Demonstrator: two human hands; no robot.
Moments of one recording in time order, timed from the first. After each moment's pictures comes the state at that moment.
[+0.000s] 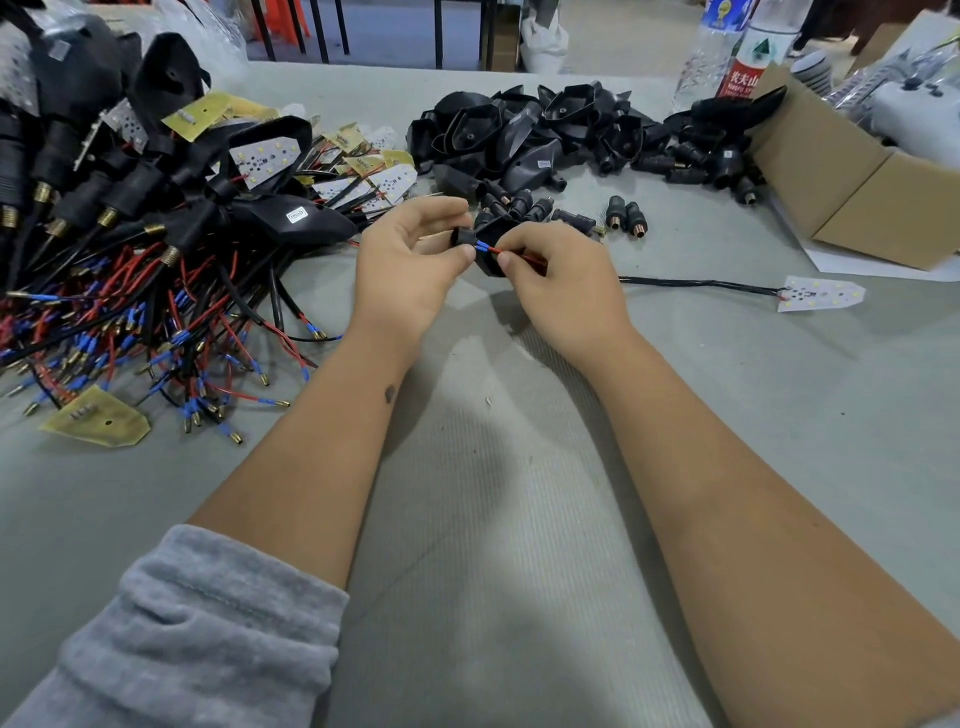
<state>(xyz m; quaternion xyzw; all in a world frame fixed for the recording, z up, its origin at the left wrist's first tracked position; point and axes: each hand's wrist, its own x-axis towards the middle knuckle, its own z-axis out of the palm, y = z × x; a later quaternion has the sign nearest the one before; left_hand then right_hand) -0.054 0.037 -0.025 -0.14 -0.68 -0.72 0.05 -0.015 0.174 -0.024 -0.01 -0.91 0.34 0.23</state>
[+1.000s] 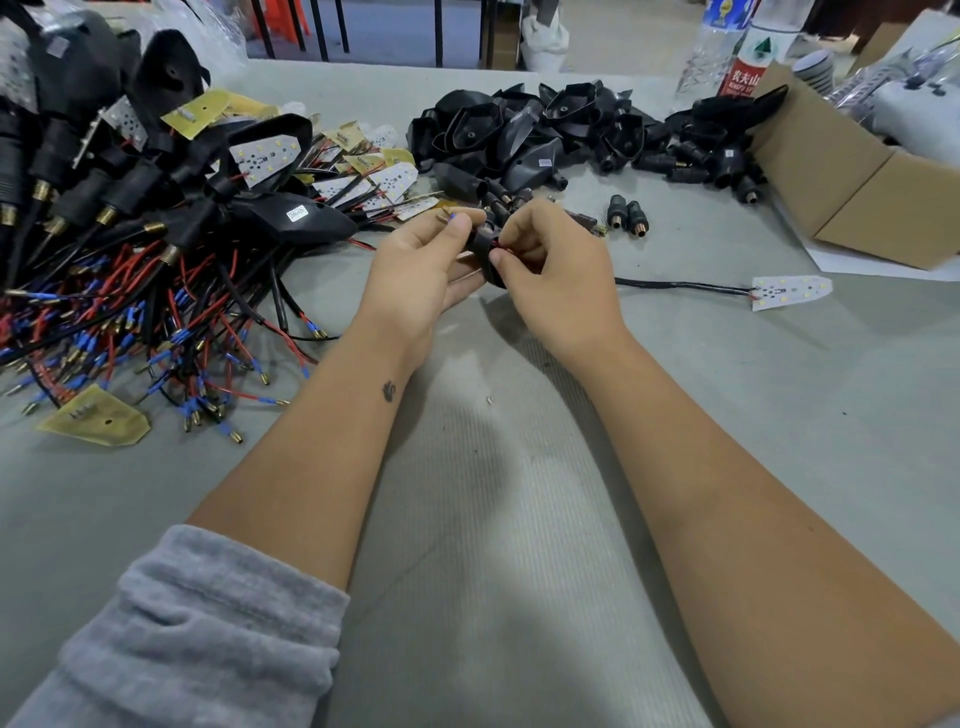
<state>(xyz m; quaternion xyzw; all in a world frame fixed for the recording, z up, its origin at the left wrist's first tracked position) -0.054 0.043 -0.022 -0.09 -0.58 -0.80 -0.10 -0.014 0.164 -0.026 0.01 -0.86 0.43 0.29</state>
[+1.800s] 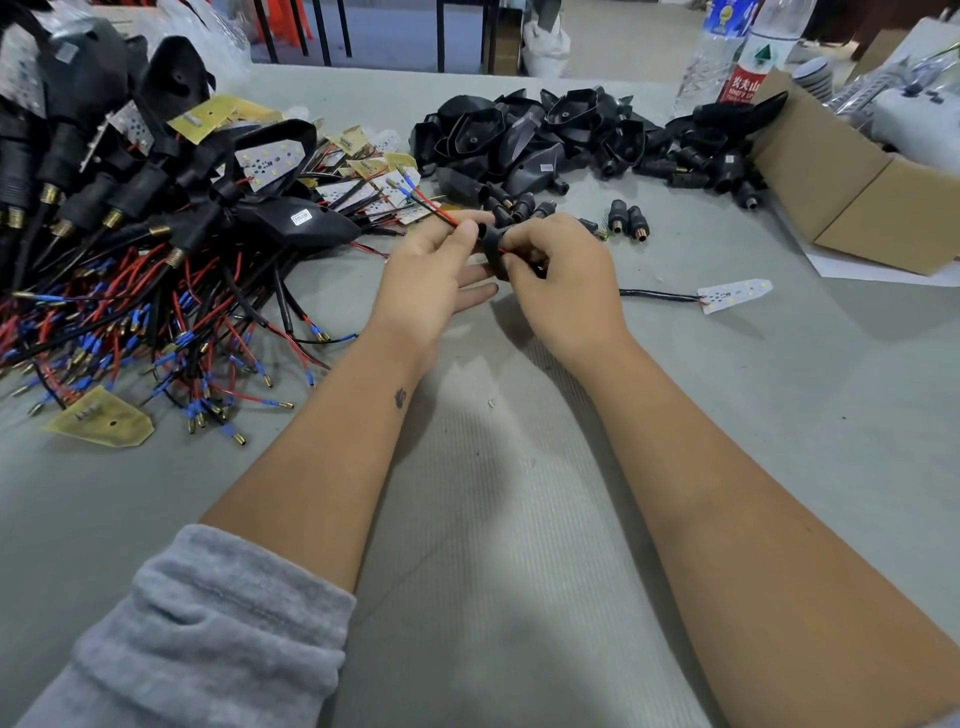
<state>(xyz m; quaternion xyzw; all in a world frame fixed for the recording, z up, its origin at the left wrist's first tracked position) -0.051 0.047 -0.024 -0.10 -0.62 -0.77 -0.08 -0.018 0.168 -0.026 0.01 -0.89 0.35 0.29</state>
